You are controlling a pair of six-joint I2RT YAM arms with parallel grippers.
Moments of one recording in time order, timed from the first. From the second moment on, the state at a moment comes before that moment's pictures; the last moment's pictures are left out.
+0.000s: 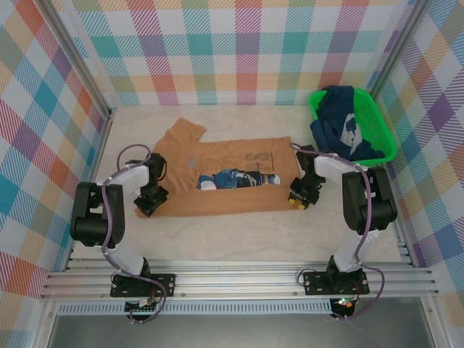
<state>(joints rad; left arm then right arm) -0.08 1.66 0.96 -0.91 -0.18 -1.03 0.23 1.79 1.09 -0.94 -0.17 0.77</state>
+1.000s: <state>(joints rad) -0.15 1.62 0.91 -0.83 -0.06 -1.08 0.30 1.73 1.01 -0.95 -0.14 0.79</state>
